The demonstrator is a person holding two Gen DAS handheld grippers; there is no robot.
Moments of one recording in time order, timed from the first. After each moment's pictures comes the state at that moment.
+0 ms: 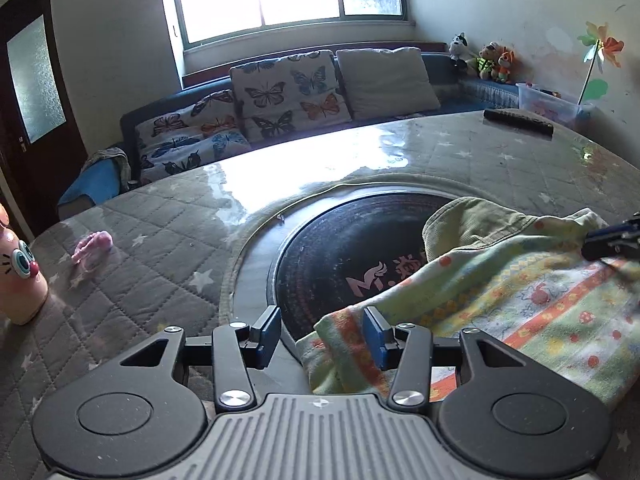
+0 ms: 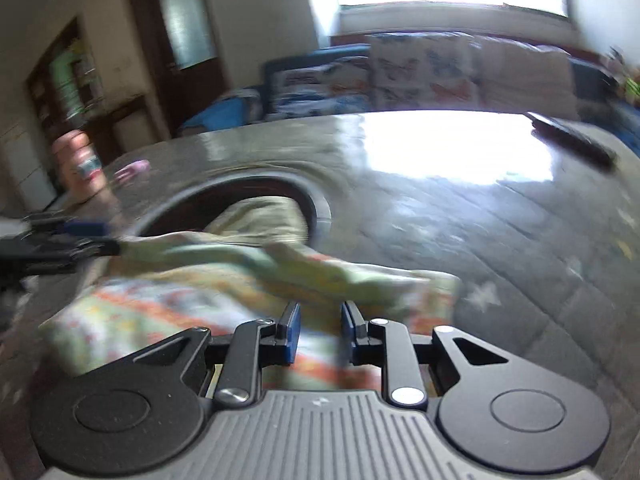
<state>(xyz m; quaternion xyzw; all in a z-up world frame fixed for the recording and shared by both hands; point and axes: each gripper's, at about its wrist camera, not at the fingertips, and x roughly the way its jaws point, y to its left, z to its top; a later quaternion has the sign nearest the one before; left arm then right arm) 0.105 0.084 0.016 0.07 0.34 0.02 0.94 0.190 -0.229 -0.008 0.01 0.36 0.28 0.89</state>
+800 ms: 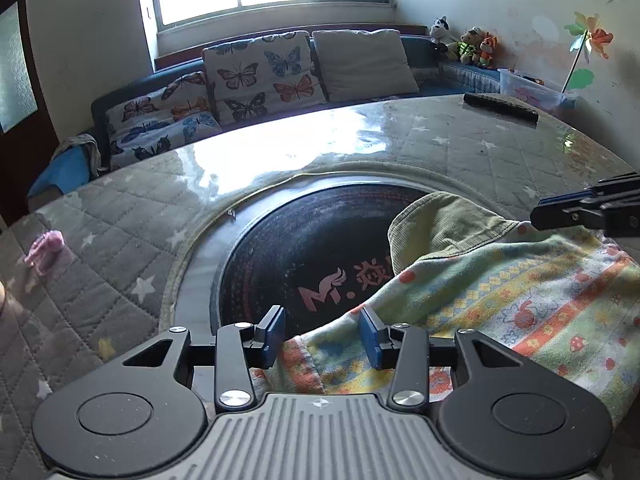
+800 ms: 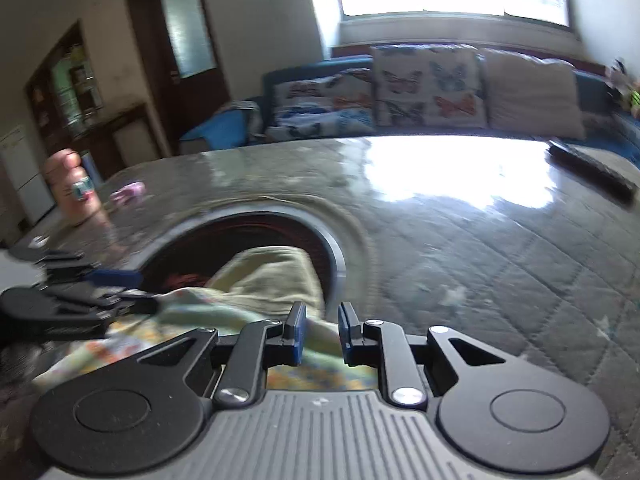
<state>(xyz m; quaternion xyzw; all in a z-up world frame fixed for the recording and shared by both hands) 0.134 0.058 0.007 0.06 0.36 -0.03 0.93 0.199 -0.180 0.010 -0.02 0.34 0.32 0.88</state>
